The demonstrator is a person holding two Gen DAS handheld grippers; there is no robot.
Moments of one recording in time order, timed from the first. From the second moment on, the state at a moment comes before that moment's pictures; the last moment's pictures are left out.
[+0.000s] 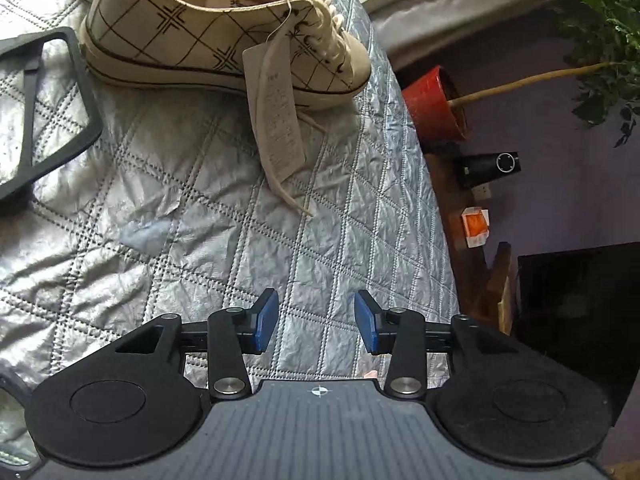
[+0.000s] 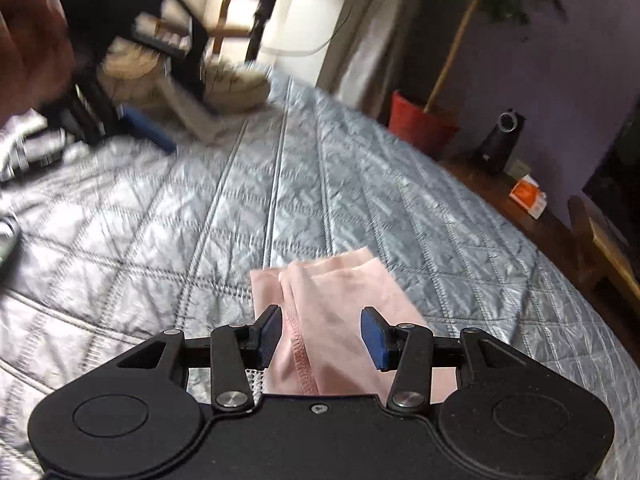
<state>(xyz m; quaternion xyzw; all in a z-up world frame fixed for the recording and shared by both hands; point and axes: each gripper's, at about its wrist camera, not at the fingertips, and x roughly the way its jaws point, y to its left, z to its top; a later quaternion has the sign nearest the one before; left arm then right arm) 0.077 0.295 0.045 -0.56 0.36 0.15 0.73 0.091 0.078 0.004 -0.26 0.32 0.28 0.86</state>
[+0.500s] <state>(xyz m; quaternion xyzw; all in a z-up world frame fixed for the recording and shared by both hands) 0.071 0.314 0.045 -0.58 0.35 0.13 0.72 0.147 -0.011 0.018 0.19 0.39 0.29 0.86</state>
